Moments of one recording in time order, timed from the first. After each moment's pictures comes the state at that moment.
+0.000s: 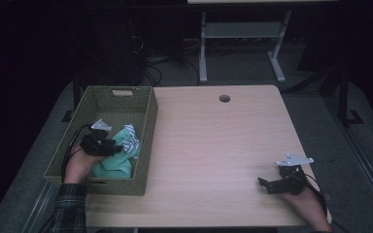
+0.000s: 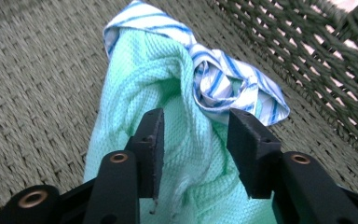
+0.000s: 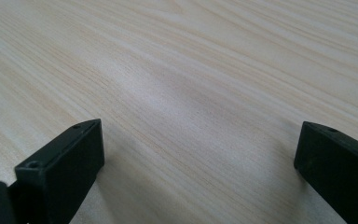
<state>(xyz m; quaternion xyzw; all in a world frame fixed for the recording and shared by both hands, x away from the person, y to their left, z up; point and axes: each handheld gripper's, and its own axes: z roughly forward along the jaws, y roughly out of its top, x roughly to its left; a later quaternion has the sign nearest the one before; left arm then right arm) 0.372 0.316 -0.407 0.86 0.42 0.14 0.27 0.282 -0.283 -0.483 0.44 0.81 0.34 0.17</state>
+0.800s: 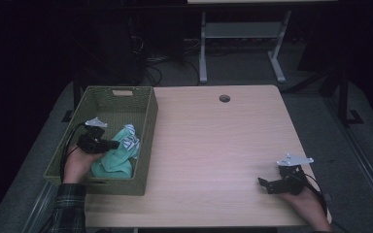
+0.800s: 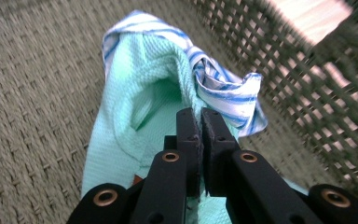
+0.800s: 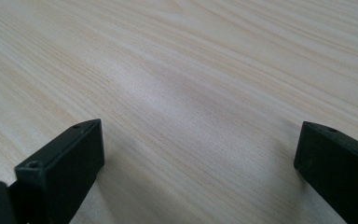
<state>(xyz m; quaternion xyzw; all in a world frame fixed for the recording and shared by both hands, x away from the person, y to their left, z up) 0.369 0.323 -0.394 0.83 0.44 0.11 0.32 0.282 -0.283 -0.483 0.44 0.81 0.34 0.17</state>
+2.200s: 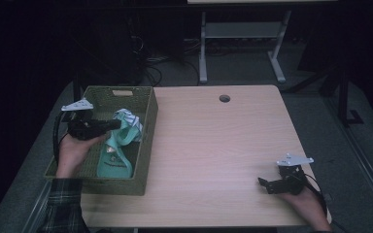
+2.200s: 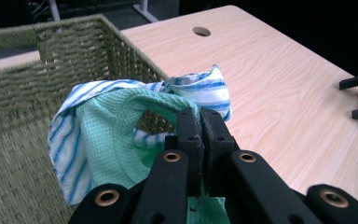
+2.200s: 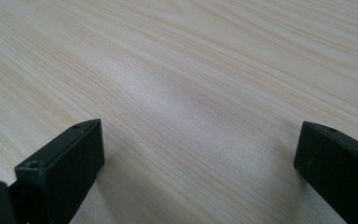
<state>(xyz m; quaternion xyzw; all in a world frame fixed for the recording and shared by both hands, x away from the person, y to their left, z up) 0.362 0.314 -0.321 0.78 0.39 0.12 0.47 0.282 -0.283 -0.483 0.44 0.81 0.34 0.17</state>
